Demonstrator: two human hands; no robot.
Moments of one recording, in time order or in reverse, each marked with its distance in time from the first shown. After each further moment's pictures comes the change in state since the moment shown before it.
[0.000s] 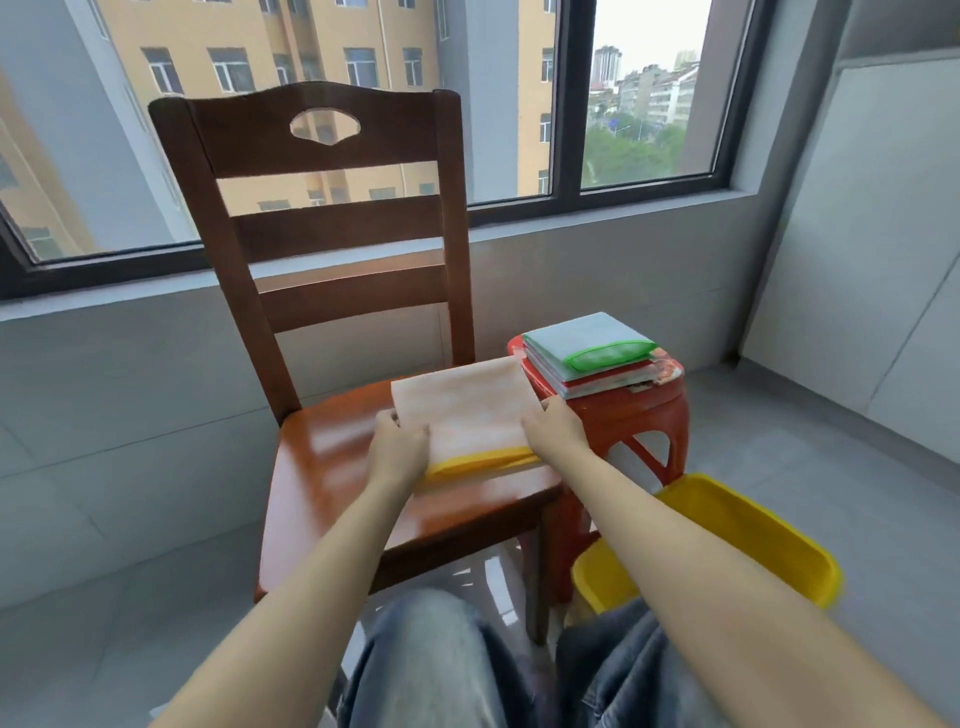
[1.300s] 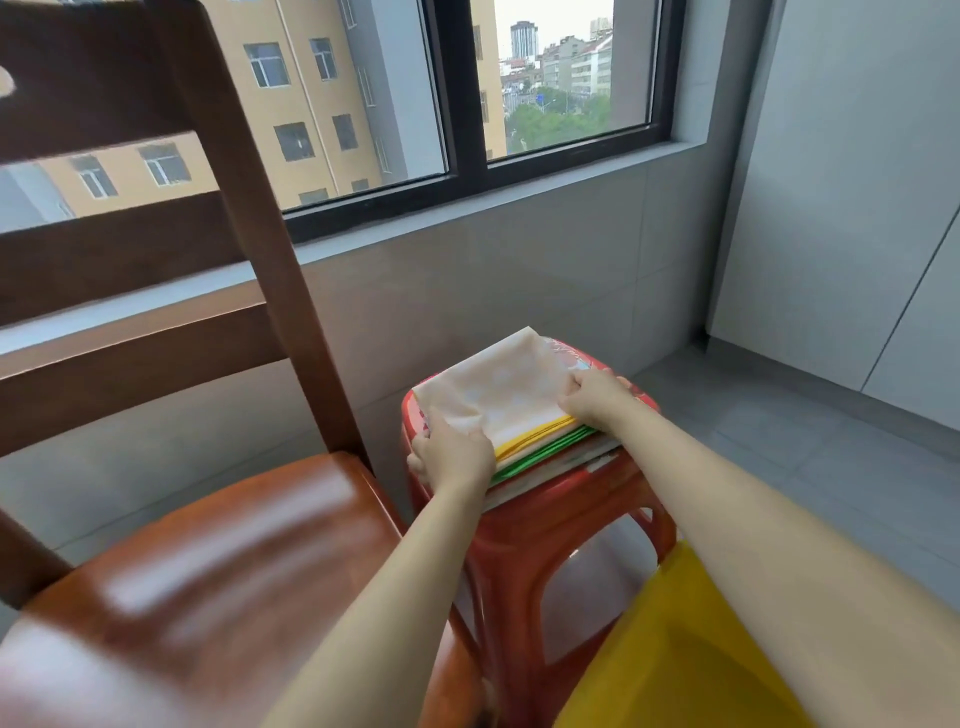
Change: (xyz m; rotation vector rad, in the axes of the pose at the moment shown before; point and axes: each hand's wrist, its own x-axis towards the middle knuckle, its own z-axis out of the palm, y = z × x) left_hand 0.148 0.065 0.277 0.215 -0.083 -0.065; right_hand 0.271 0.094 -0.109 -0.324 0.034 0.095
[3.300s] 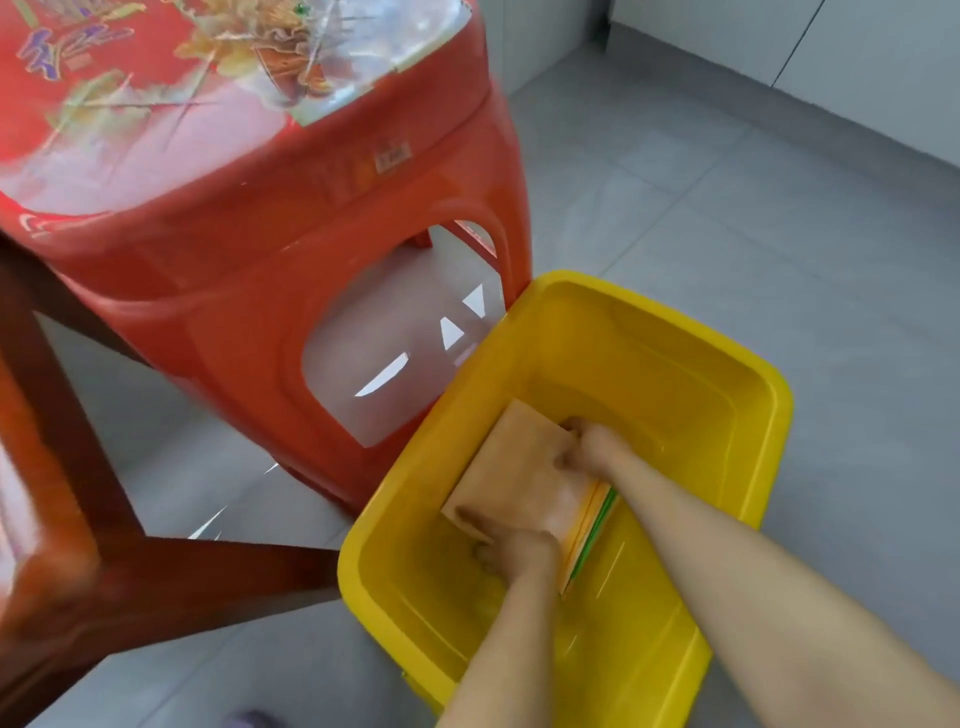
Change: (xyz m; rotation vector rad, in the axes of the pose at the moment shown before) left_hand -0.211 -0.272 0.302 0.193 -0.422 -0.761; right_hand -0.074 0.361 0.216 -0.190 -0.482 0.377
